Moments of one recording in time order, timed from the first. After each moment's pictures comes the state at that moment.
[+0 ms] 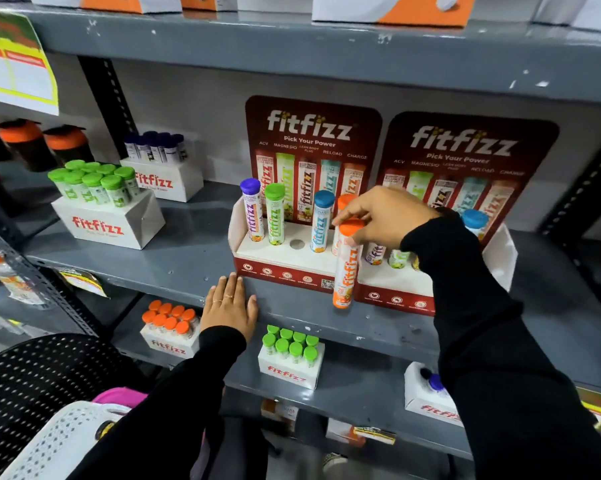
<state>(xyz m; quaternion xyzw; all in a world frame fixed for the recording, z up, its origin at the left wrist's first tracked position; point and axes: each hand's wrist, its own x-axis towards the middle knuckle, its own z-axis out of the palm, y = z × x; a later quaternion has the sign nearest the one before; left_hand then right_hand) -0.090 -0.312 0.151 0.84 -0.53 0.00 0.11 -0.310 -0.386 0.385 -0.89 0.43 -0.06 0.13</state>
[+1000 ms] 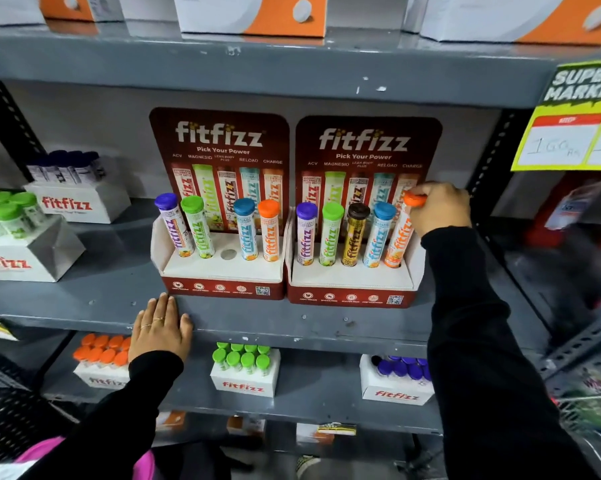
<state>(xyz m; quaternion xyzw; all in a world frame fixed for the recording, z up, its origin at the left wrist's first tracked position) -0.097 -0.314 0.151 0.85 -0.51 0.02 0.13 -0.454 -0.444 0.348 -0.64 0.69 -0.34 0.04</state>
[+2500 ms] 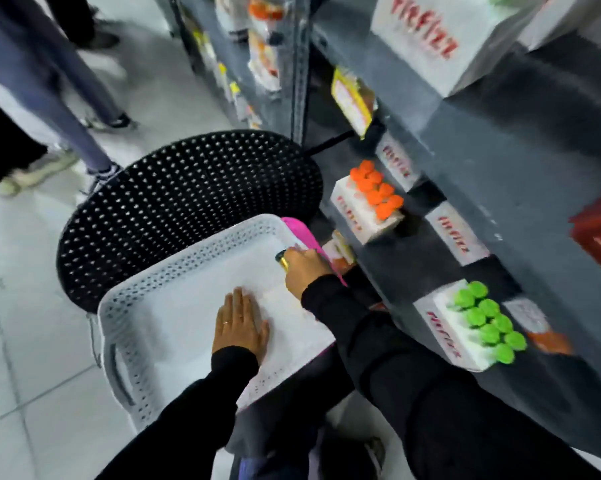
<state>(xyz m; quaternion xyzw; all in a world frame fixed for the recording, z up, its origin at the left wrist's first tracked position) -0.010 -0.028 -0.028 0.96 -0.16 -0.21 0.08 0.028 -0.181 0.064 -0.95 0.14 0.21 0.20</state>
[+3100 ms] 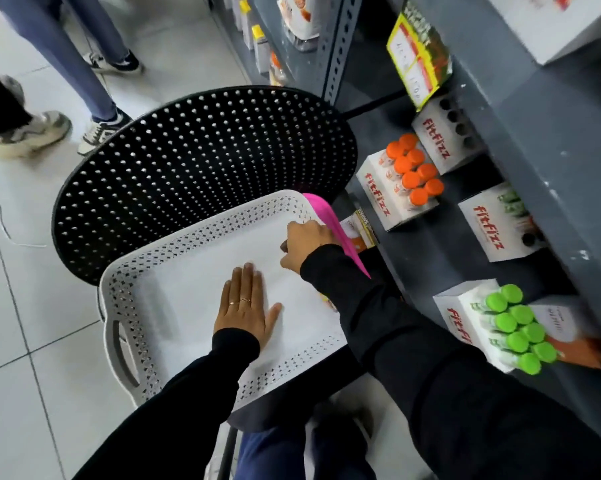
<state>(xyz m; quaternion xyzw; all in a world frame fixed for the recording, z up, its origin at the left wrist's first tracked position) 0.000 -0.012 -0.065 0.96 -0.19 -0.20 0.04 0.071 -0.168 0.043 -0.94 0.11 0.27 0.16</state>
